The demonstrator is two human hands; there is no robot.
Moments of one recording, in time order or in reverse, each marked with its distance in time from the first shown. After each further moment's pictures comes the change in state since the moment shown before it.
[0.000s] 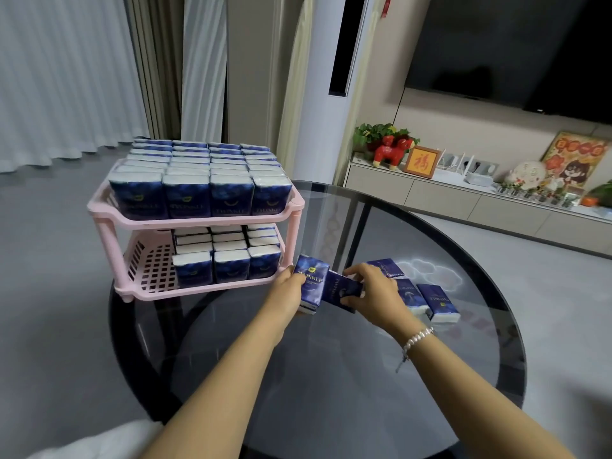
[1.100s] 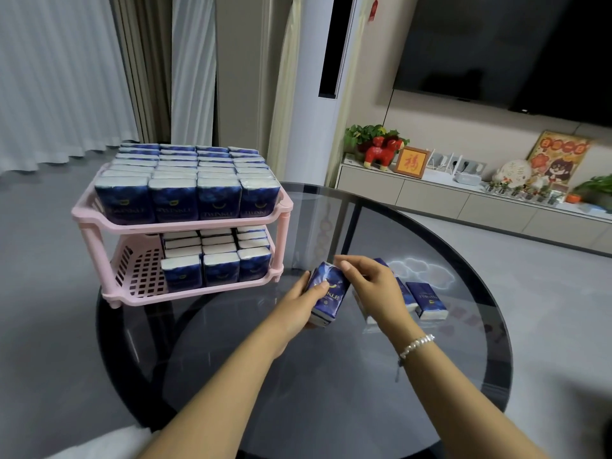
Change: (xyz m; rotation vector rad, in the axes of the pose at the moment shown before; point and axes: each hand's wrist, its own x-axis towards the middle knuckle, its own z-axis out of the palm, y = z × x) left_hand -0.009 -0.014 0.012 0.132 -0.225 -0.014; right_hand -0.018 -0.023 -0.020 0.615 0.161 0.016
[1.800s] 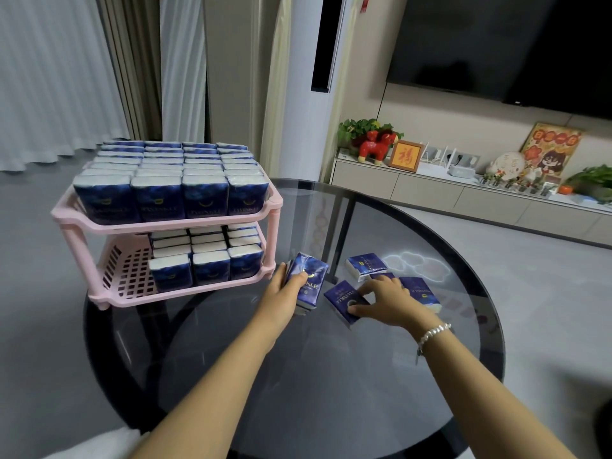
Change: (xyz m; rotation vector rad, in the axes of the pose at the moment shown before) left_hand 0.003 0.000 -0.003 0.029 0.178 0.047; right_hand 0.008 0.030 -0.040 -0.839 -0.436 0.246
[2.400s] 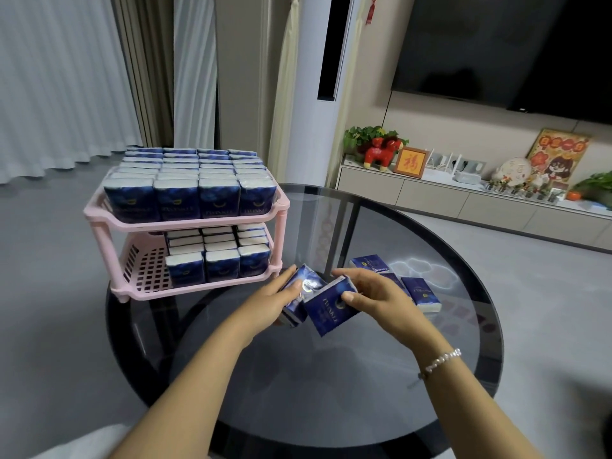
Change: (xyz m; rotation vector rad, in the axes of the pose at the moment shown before) left_hand -0.016 0.001 -0.037 0.211 -0.198 0.020; right_hand -0.054 -0.029 -0.002 0.970 0.006 -0.342
